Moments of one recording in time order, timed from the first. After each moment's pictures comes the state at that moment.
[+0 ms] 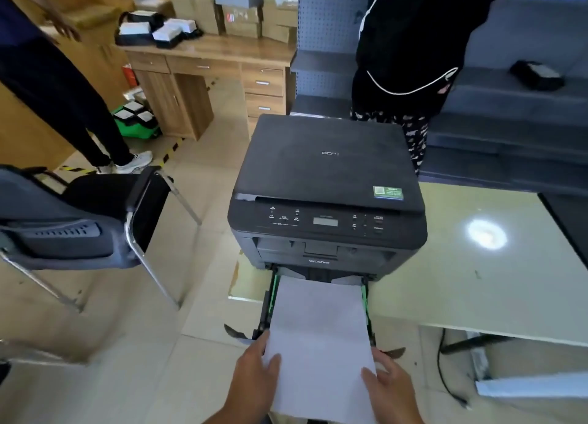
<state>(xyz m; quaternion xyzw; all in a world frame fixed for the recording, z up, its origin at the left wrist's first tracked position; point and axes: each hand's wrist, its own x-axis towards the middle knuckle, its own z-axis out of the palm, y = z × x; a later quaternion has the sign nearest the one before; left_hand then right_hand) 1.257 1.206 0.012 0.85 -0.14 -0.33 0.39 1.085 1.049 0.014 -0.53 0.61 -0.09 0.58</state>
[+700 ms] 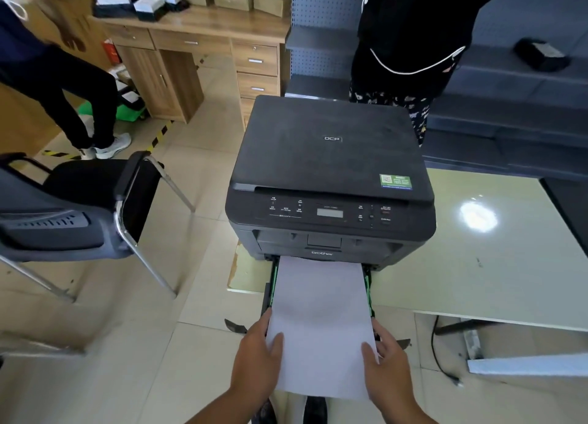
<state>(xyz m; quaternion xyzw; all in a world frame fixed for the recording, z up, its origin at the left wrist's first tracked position) 1.276 1.192 0.005 0.84 -0.17 -0.33 0.40 1.110 1.052 0.001 -0.60 0.58 -0.11 0.54</state>
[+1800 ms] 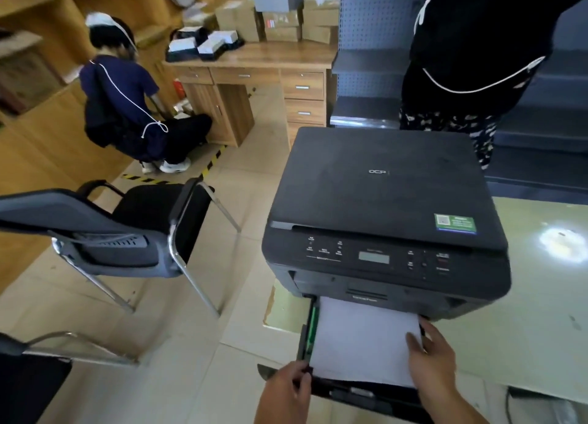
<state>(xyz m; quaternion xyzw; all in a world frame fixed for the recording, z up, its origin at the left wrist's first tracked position) 1.303 1.186 -0.016 0.88 -0.17 -0.27 0.34 1.192 0.958 -0.032 -0.53 0.62 -0.20 0.55</state>
